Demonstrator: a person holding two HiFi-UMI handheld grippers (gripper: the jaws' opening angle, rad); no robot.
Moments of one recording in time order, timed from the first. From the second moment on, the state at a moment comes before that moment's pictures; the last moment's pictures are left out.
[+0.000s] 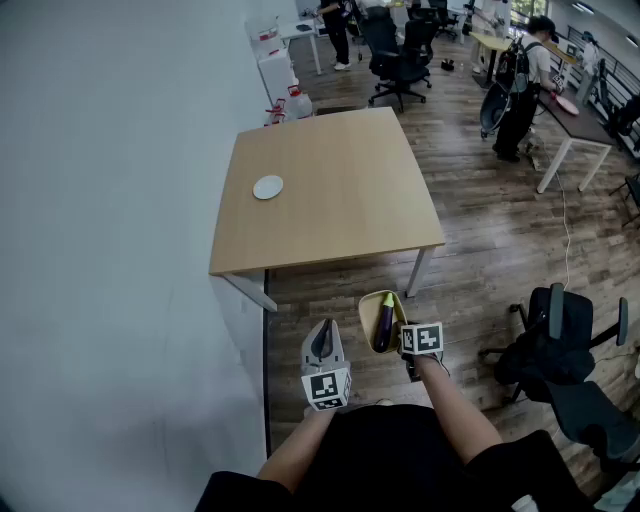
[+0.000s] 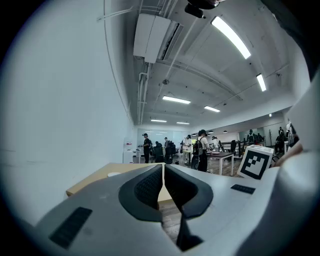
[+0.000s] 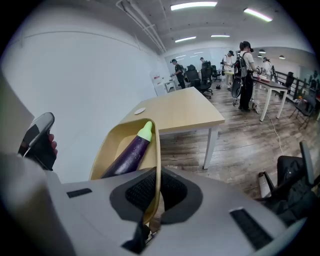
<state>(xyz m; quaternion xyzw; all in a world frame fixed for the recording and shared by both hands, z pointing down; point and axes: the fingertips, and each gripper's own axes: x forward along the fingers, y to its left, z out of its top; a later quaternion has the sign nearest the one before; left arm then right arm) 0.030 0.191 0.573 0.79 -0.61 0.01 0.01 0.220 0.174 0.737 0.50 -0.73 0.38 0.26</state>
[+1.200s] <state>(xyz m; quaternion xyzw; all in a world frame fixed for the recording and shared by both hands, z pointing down) -0.052 -0.016 0.613 0.79 -0.61 0.02 0.06 0.128 0.001 0.769 0.50 -0.71 0.41 0.27</state>
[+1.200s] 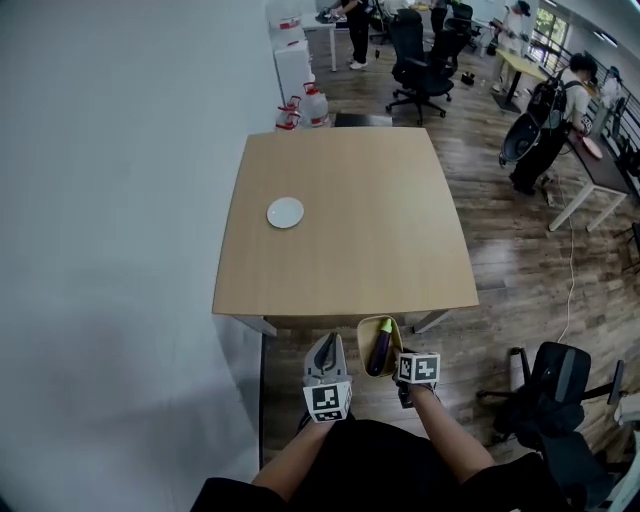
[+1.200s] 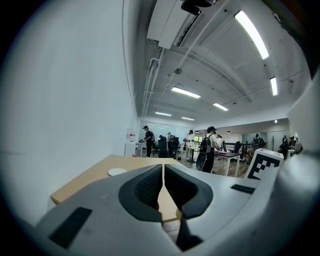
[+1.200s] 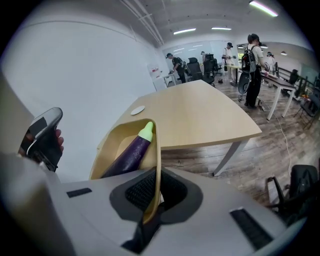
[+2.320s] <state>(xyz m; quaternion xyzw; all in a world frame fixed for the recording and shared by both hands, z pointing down) -0.201 -0.193 0.636 0.78 -0.61 0.03 0.12 -0.037 -0.198 0.778 0.49 -0.72 0.40 0.29</state>
